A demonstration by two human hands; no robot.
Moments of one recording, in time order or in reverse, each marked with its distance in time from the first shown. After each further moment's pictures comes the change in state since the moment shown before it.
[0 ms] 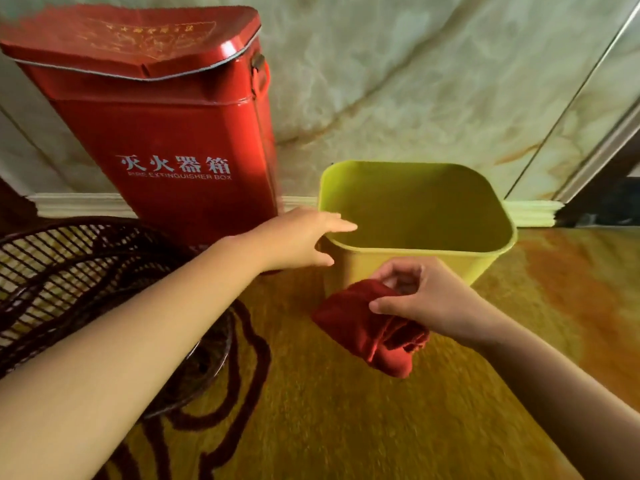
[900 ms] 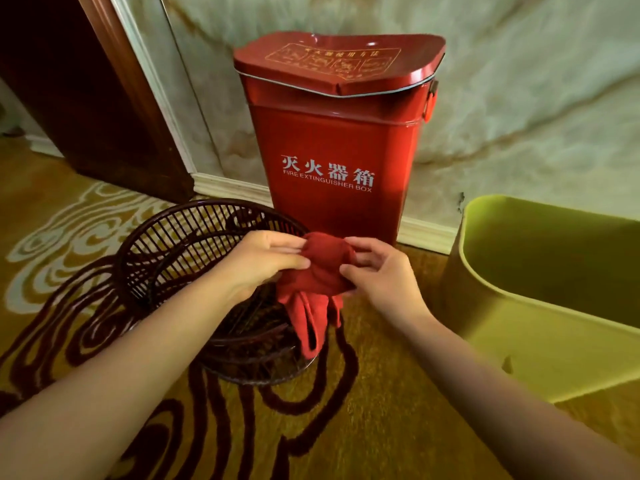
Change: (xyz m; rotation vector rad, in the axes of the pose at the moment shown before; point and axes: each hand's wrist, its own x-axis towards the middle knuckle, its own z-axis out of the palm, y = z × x) left_hand -0.171 -0.093 -0.015 -1.083 0.512 -0.804; right_hand 0.104 -0.050 0.170 0.238 0.028 -0.036
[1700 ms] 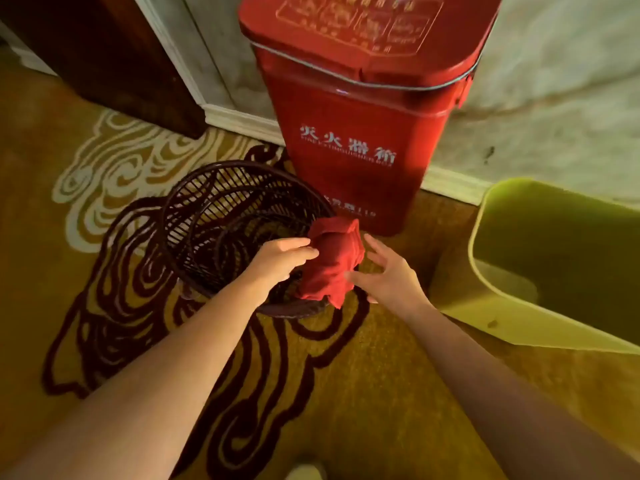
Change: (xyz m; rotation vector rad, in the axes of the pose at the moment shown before) left_hand -0.020 0.029 -0.015 0.038 -0.002 -0.460; right_hand -0.002 -0.038 -0.005 -0.237 -0.216 0.400
